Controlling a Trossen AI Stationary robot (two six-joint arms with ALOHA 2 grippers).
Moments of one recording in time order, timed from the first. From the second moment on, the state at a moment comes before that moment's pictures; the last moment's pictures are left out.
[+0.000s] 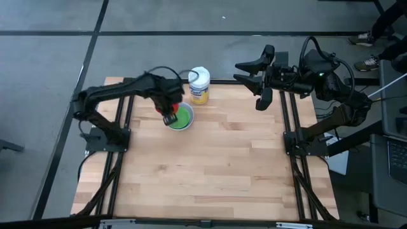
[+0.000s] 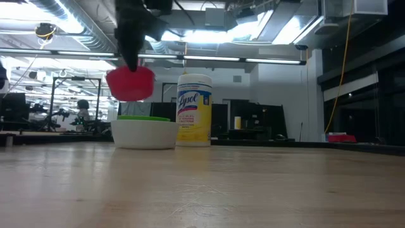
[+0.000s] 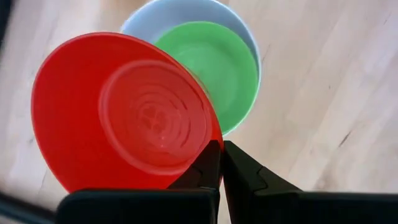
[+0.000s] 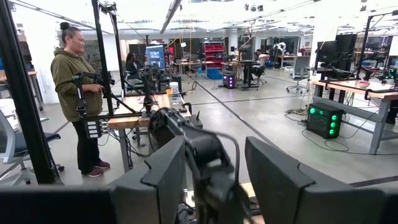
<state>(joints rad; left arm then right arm) 0.35 1.49 1.41 -1.29 0.01 -0.12 0.02 1.34 1.87 -0.45 0.16 0.04</state>
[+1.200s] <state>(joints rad) 0.29 1.67 1.41 -1.14 0.07 -0.08 0.02 1.34 1.87 -0.45 0.14 0.05</state>
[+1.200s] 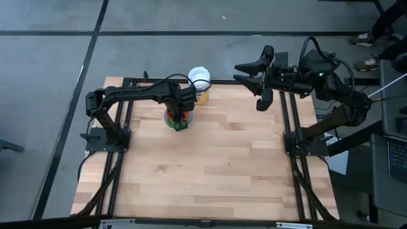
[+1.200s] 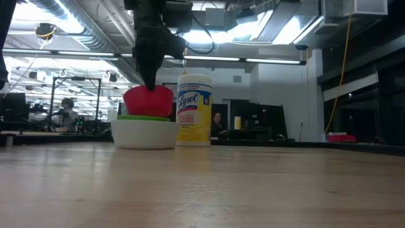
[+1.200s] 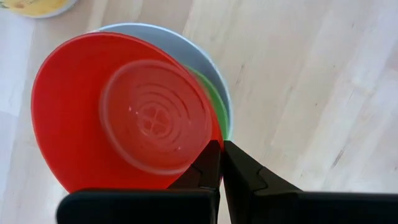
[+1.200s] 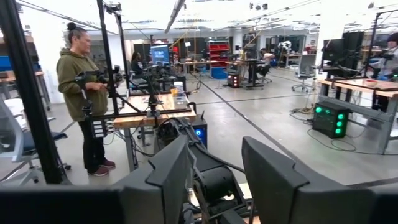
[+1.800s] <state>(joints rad) 0.28 1.79 1.41 -1.15 0.09 -0.04 0.02 1.34 1.87 -0.46 0.14 0.05</state>
